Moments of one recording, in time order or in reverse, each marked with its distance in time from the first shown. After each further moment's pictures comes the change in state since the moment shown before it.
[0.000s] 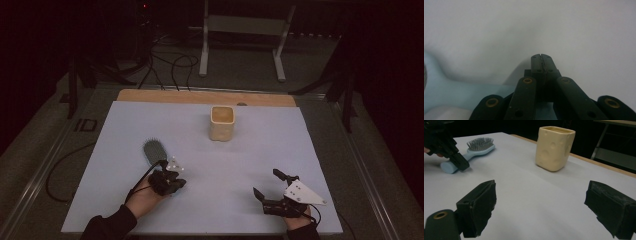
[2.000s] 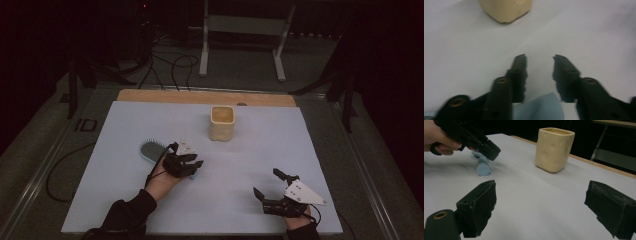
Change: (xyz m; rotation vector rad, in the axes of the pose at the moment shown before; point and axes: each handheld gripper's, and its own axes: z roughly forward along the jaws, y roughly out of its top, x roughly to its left) left arm 0.009 0.055 0.020 -0.247 0.069 -0.032; right arm 0.000 0.000 0.000 -0.004 -0.002 -0.008
